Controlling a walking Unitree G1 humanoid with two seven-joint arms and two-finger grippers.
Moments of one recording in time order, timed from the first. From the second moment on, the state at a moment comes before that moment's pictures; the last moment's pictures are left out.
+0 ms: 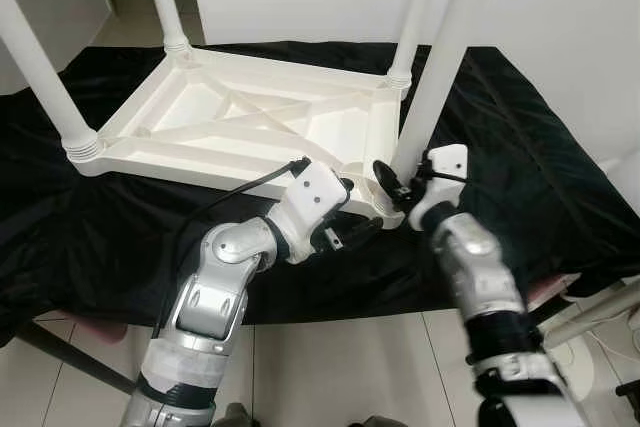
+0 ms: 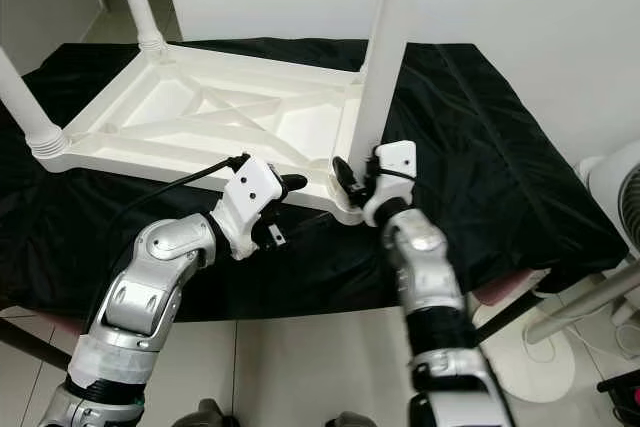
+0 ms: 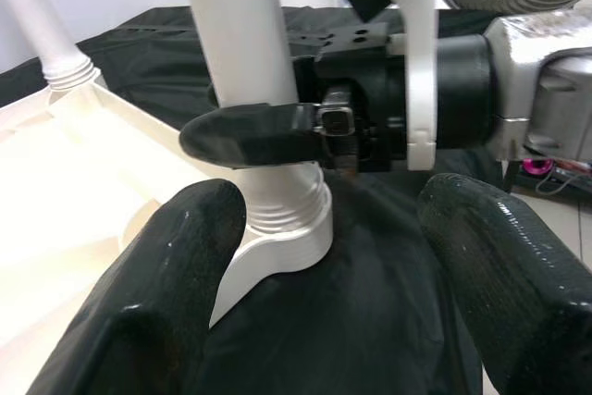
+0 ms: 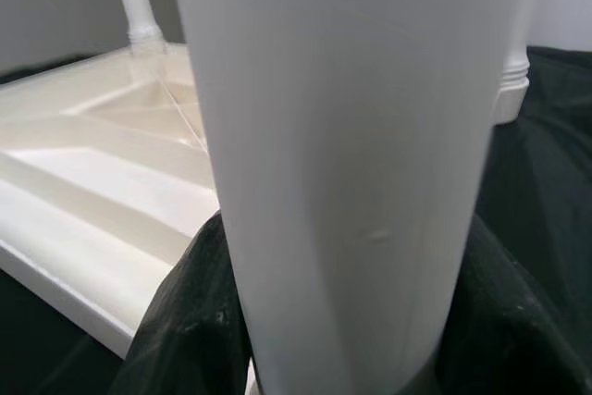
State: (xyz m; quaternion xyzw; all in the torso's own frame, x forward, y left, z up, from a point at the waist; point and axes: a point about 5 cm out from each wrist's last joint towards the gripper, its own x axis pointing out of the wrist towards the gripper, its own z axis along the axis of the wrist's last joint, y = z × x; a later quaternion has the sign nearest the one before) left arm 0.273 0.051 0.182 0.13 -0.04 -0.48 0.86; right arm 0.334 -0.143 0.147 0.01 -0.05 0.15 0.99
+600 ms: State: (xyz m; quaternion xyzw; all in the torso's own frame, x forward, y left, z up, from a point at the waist) left arm 0.269 0.051 0.178 0.12 -0.03 -0.48 0.87; right arm 0.303 -0.116 0.142 0.03 -0.04 0.01 1.00
